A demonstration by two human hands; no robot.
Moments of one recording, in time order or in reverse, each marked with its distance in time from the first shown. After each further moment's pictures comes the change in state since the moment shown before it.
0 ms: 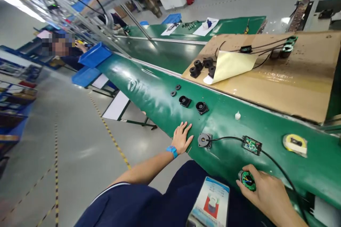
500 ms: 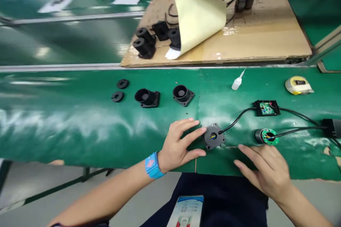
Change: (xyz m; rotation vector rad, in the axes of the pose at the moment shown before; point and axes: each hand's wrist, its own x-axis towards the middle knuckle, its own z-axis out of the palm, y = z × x) left_hand 0.058 -0.020 -0.024 -0.427 0.192 0.996; right_hand 0.041 -0.125 0.094 -0.128 0.487 0.119
